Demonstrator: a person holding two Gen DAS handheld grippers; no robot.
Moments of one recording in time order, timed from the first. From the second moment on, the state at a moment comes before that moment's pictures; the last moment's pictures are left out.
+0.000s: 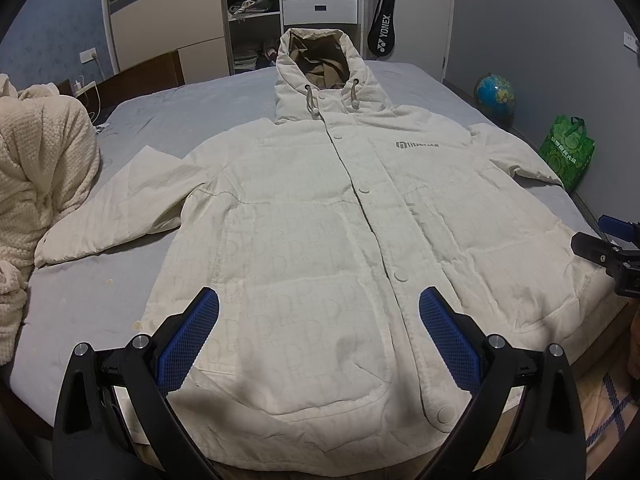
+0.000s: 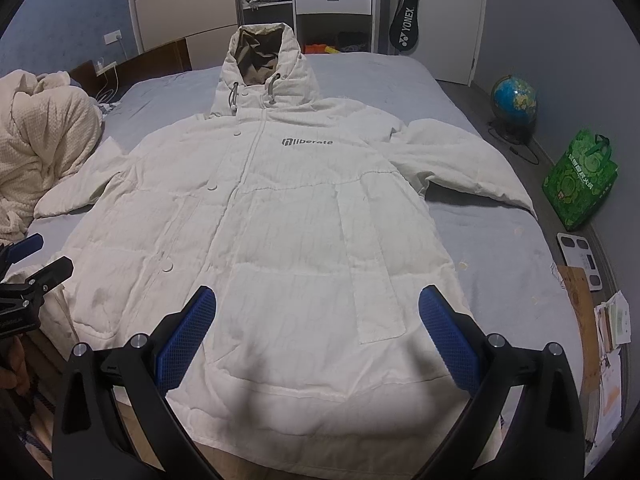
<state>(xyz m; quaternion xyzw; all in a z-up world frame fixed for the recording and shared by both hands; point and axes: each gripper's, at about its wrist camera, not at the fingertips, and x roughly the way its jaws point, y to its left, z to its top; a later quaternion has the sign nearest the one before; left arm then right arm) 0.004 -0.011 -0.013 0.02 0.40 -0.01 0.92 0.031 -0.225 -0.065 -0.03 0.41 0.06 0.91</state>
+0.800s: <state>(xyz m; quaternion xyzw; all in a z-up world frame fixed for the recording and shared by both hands) 0.005 -0.011 -0.013 0.02 0.40 -0.01 0.92 0.032 -0.223 -0.064 -0.03 0.41 0.06 0.91</state>
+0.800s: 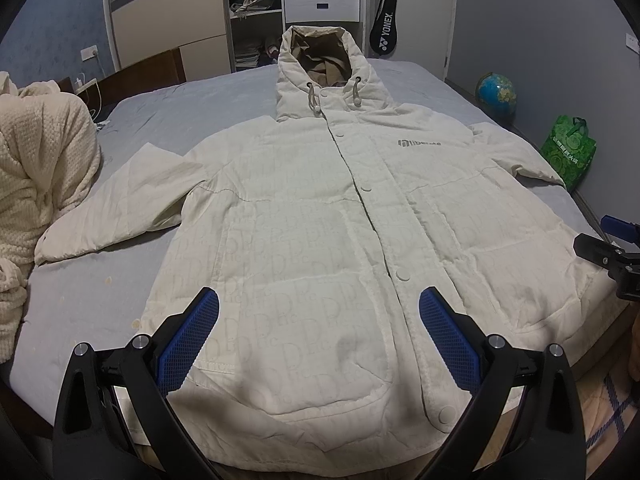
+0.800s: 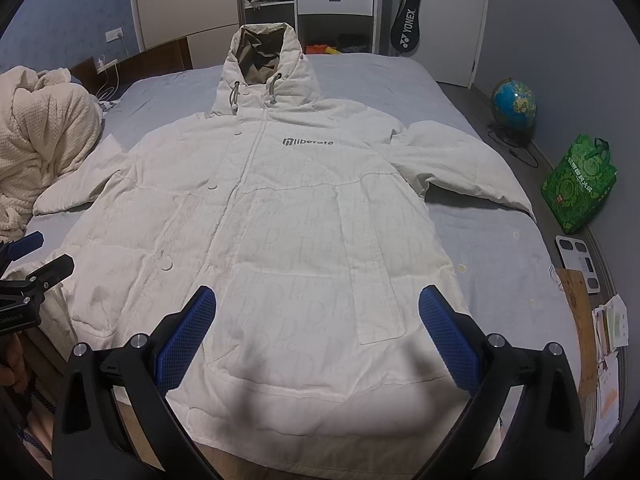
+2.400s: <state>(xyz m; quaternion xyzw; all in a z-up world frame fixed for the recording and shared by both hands) 0.043 -0.023 -0.002 0.00 0.43 -0.05 0.90 0.089 -0.363 -0.044 0.20 0.41 0.07 0.89</state>
